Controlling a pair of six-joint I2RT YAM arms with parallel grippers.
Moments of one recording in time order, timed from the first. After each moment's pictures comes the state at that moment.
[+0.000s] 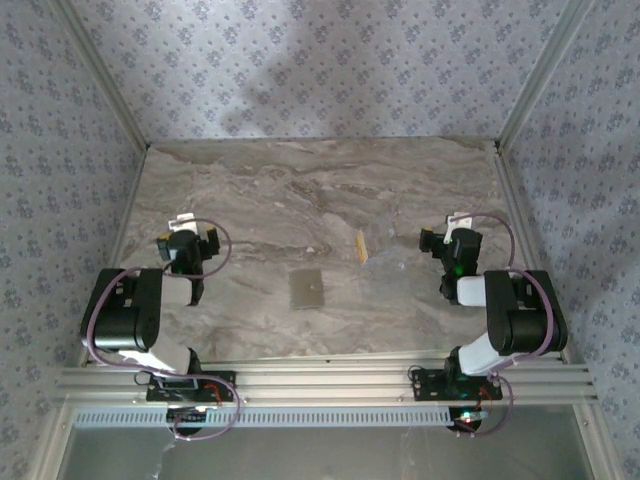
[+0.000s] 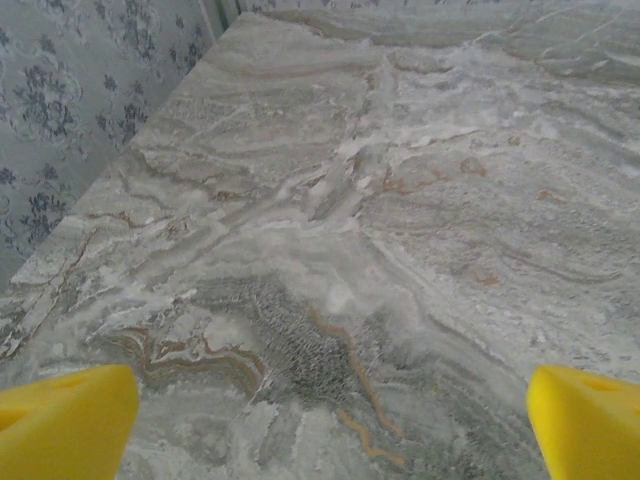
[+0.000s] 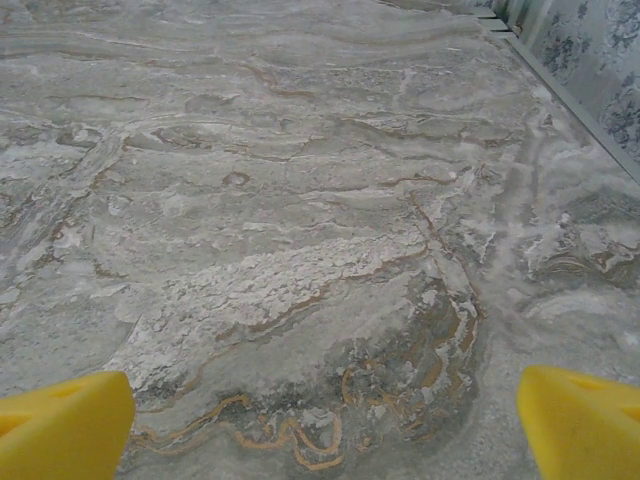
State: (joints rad) left arm -0.03 1.54 0.37 0.76 -0.32 -0.04; right arm -0.01 1.52 0.36 0.73 0.14 0.01
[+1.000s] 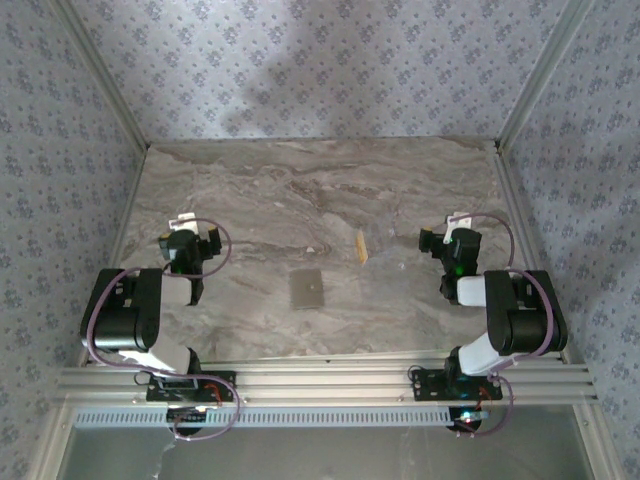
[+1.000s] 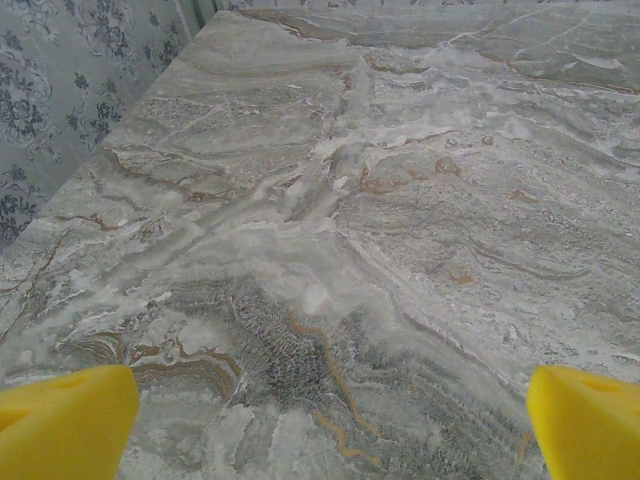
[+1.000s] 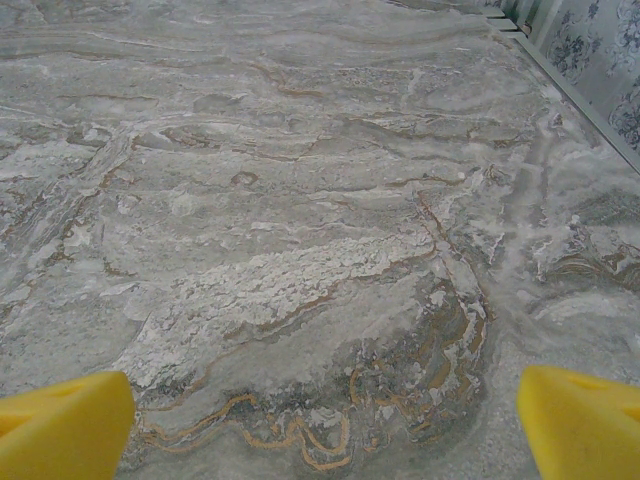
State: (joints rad) left arm -0.03 1.54 0.37 0.76 -0.28 -0.05; right arm -0.01 1.52 0.36 0.73 0.13 0.01
